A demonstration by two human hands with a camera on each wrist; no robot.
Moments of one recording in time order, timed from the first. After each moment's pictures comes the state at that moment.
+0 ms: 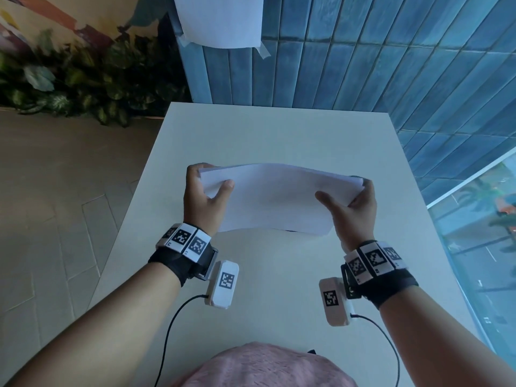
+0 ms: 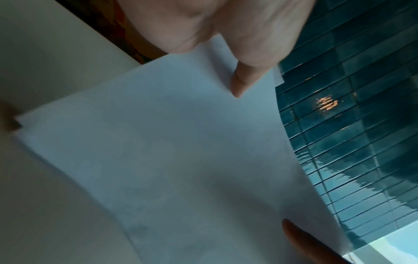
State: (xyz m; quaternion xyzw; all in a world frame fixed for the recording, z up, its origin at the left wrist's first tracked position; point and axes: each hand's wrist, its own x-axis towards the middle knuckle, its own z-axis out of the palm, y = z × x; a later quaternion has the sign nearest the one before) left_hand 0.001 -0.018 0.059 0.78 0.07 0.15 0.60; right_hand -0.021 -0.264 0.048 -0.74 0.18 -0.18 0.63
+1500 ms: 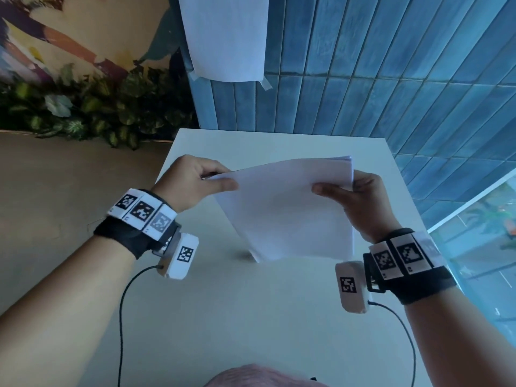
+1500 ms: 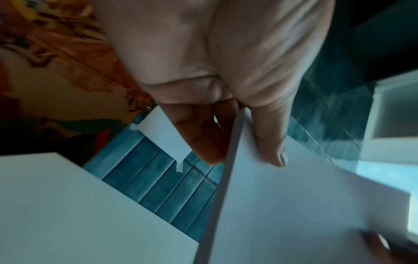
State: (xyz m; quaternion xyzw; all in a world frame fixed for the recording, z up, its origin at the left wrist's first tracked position) left_hand 0.034 0.020 0.153 0.86 -0.13 -0.03 0.49; right_hand -0.005 -0.266 0.138 -0.76 -0.02 -0.07 0.65
